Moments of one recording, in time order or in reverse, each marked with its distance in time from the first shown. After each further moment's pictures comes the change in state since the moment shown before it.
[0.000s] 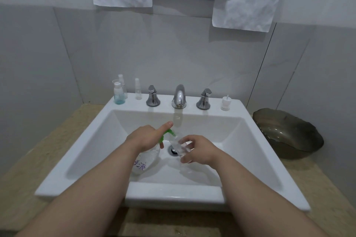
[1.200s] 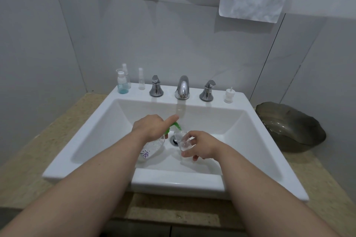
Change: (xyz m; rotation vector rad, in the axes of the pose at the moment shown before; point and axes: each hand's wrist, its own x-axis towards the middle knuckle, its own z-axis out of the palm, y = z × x) left_hand 0.003 0.005 0.008 0.141 0.055 0.069; right_hand -0.006 0.002 0.001 -0.175 -0.091 0.075
